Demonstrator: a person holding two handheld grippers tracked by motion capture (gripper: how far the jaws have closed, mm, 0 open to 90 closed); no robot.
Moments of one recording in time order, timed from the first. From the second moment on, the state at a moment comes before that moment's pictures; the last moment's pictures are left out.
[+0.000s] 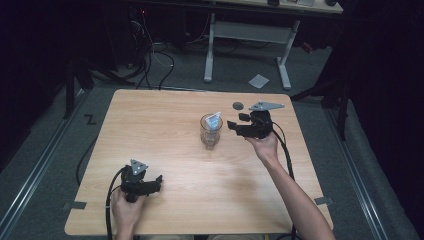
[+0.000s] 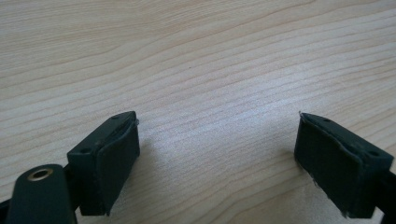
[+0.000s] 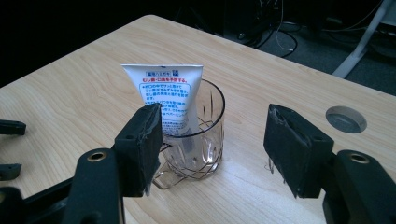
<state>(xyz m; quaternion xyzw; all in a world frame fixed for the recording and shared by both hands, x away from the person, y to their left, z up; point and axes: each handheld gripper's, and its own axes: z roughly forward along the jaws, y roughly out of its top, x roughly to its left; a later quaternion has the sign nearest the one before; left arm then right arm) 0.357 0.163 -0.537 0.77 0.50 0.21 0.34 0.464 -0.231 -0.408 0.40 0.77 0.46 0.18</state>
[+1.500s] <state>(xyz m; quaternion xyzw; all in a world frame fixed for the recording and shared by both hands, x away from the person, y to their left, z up) 0.360 0.158 -0.538 0.78 0.50 0.20 0.33 0.438 -0.256 -0.385 0.41 0.78 0.44 0.18</state>
